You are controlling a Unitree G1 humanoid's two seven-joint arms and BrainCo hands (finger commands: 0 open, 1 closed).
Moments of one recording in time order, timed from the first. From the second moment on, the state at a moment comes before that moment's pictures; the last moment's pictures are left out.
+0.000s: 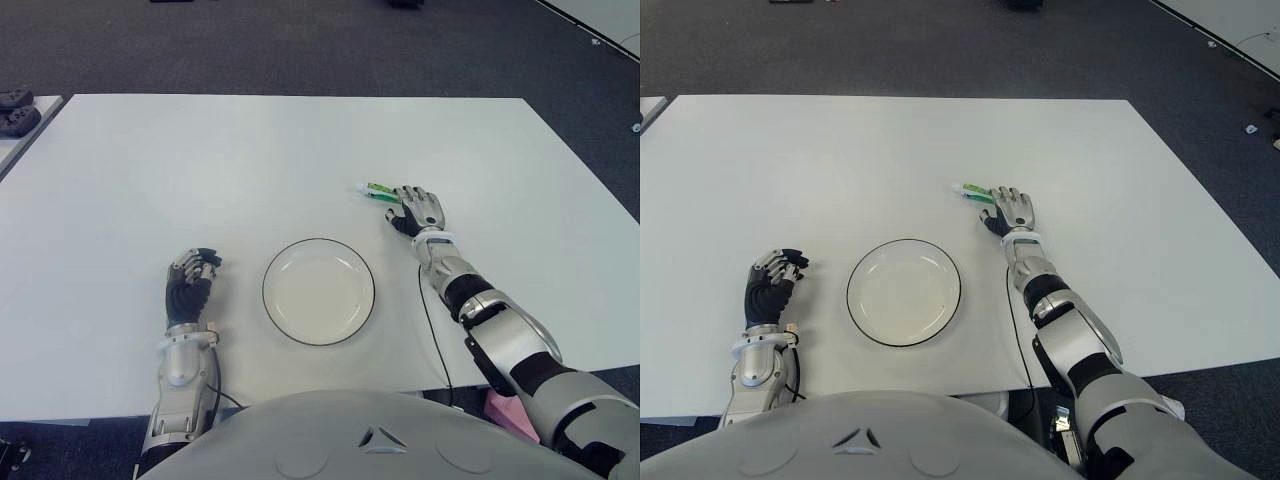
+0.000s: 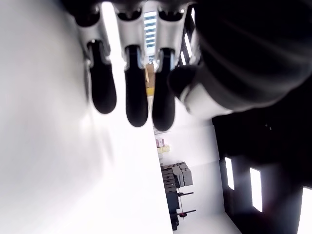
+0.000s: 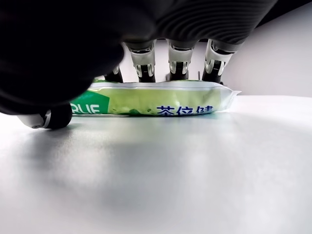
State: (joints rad) left arm 0.43 0.02 0.10 0.07 0.14 -0.32 0.21; right arm -0.60 -0.29 0.56 1.14 -0.86 0.06 -0.38
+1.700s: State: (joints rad) left arm 0.44 0.02 0.10 0.04 0.15 -0.29 0.21; right arm -0.64 -0.25 0.60 1.24 -0.82 -0.08 -0.74
